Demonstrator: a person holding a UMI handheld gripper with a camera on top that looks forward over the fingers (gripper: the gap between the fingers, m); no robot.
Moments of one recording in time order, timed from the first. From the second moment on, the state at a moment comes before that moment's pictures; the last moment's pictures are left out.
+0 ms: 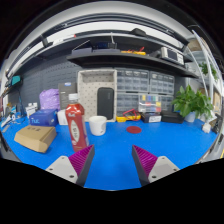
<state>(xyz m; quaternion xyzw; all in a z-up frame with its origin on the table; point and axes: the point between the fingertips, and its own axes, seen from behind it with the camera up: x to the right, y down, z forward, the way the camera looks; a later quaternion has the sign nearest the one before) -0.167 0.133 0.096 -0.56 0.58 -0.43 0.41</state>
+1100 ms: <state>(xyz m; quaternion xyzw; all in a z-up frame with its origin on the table) -0.015 0.261 0.098 -0.56 0.55 -0.43 0.44</state>
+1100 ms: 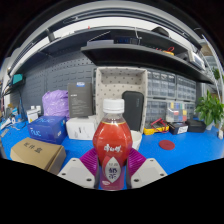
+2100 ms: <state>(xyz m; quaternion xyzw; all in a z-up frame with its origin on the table) 0.100 0.337 0.150 -0.16 0.77 0.04 0.62</state>
